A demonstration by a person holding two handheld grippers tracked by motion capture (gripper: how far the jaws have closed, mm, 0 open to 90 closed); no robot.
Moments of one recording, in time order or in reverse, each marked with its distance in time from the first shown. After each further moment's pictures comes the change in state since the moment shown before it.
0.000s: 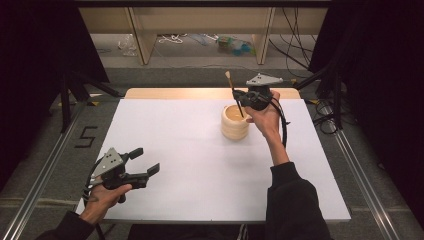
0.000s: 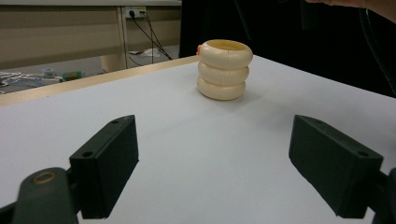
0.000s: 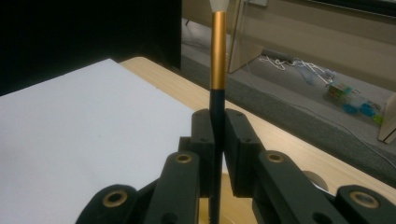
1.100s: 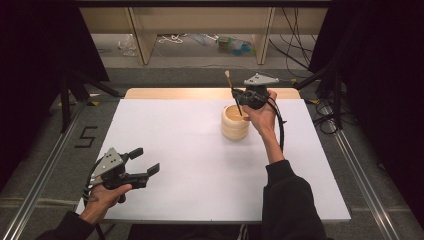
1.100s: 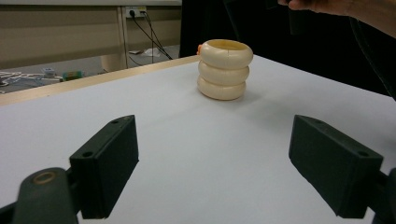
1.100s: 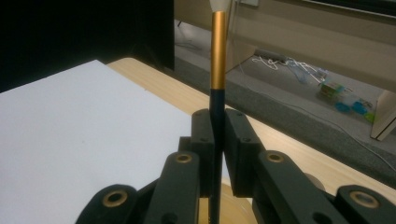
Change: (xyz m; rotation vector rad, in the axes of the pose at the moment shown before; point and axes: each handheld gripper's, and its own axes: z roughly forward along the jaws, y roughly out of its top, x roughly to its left) left arm 0.000 0.000 0.000 0.002 0.001 -0.002; right arm -0.007 -0.005 0.017 -0.004 -0.044 0.001
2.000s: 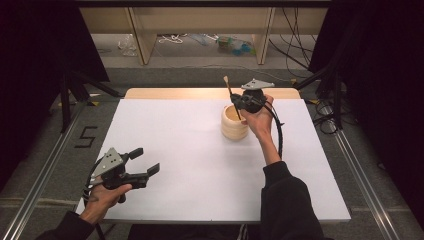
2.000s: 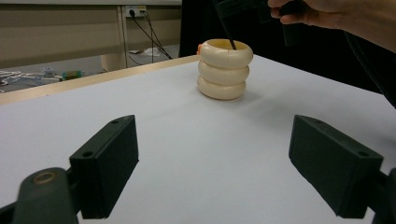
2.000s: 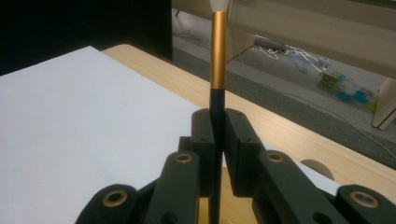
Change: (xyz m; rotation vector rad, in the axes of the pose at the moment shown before) left arm 0.000 0.000 0.000 -0.004 -0.002 -0.004; right arm 0.002 -0.017 0.015 0.033 -0.014 0.006
